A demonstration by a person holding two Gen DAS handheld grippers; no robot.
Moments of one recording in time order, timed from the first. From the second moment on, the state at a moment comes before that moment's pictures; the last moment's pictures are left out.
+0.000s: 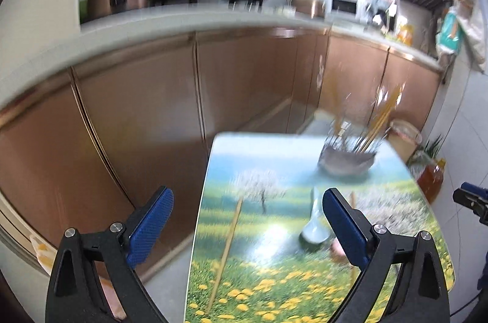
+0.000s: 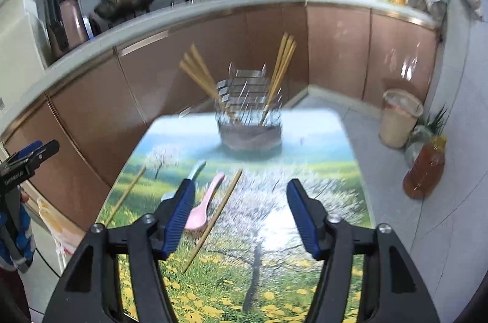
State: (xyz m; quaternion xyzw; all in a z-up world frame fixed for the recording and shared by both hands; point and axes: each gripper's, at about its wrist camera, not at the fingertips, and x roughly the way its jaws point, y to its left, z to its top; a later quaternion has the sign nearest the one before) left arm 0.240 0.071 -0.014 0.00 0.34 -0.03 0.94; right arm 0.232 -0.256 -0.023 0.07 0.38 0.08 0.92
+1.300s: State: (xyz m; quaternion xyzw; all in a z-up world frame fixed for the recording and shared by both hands) left arm 0.398 0.081 -0.190 0.04 0.58 -0.05 0.81; right arm 0.421 -0.178 -0.190 0.01 0.59 0.07 0.80
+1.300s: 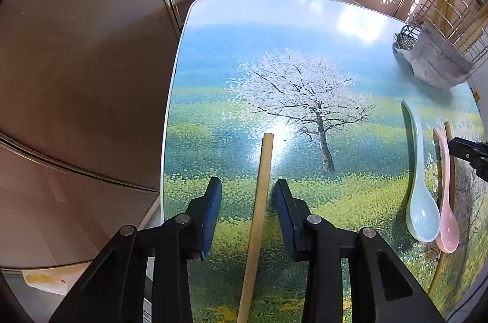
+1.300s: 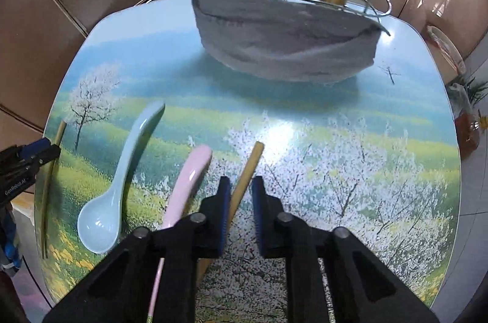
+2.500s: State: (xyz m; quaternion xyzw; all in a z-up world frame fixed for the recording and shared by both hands) left arm 0.306 0.065 -0.083 -0.04 0.51 -0.10 0.85; right arm 0.278 -0.243 -0.085 0.05 0.46 0.15 0.87
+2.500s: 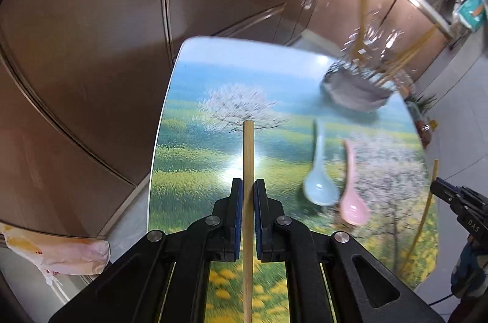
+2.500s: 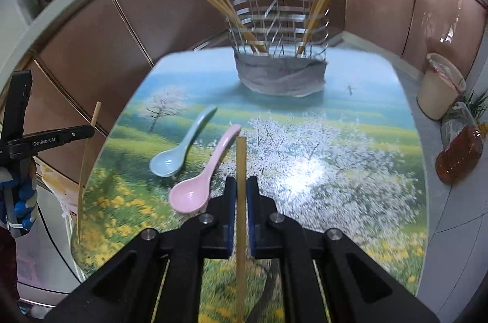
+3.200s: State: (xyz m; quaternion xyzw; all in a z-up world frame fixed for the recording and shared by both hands) left arm 0.337 -0.013 0.105 -0.17 0.30 -0.23 0.91; right arm 0.303 -0.278 0.101 0.08 0.25 0.14 0.95
